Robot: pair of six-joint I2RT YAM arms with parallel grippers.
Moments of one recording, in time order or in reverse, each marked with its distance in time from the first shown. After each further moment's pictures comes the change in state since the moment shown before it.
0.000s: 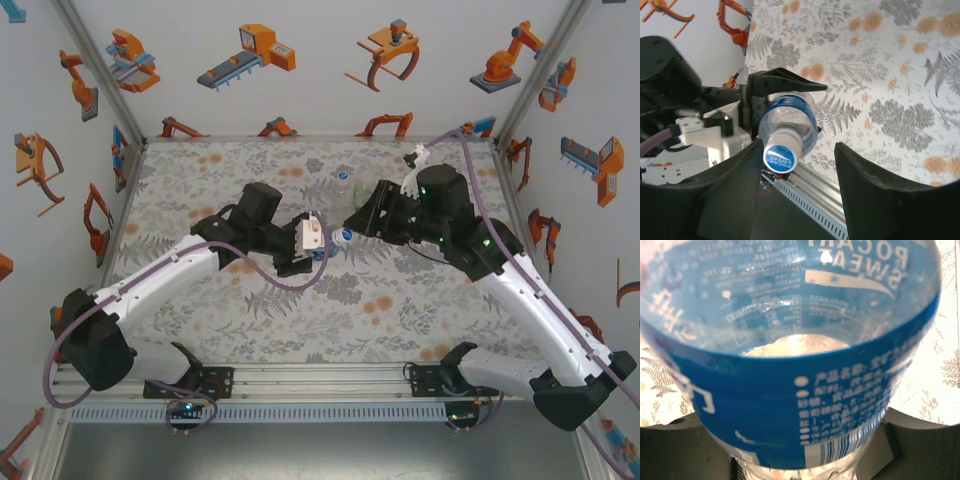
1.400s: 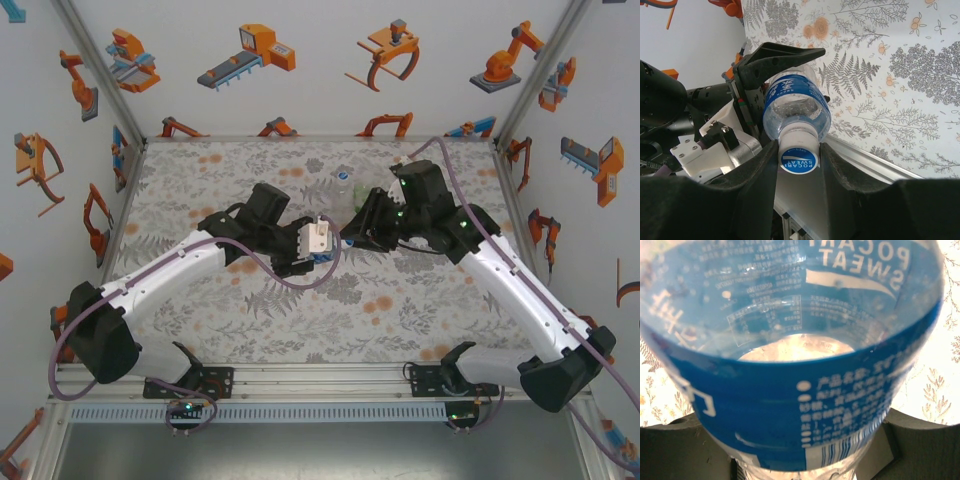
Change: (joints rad) left arm -0.026 0.044 0.045 -0.111 -0.123 0.026; right arm -0.027 0.116 0.002 -0.059 -0.166 0.172
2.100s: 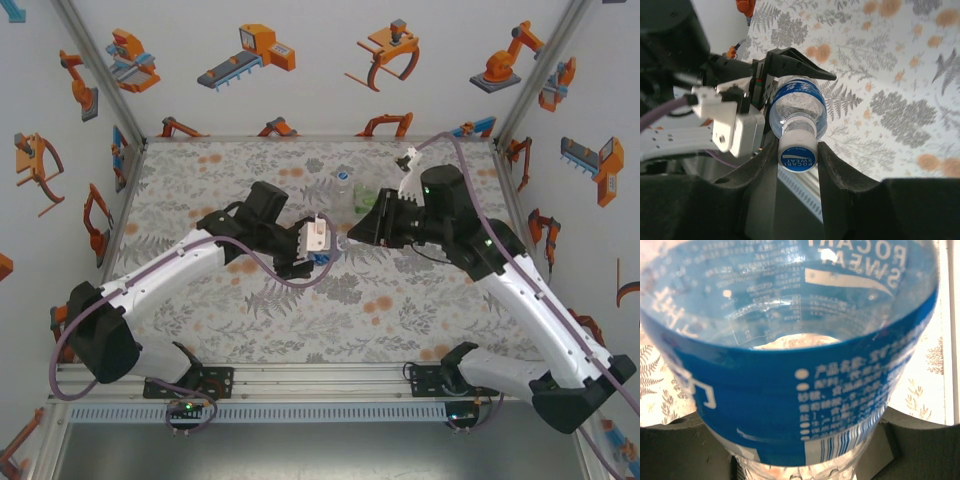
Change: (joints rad) left arm 0.018 0.002 0.004 0.006 0.147 0.003; right arm 0.000 -0.146 -0.027 0.076 0.014 -0.354
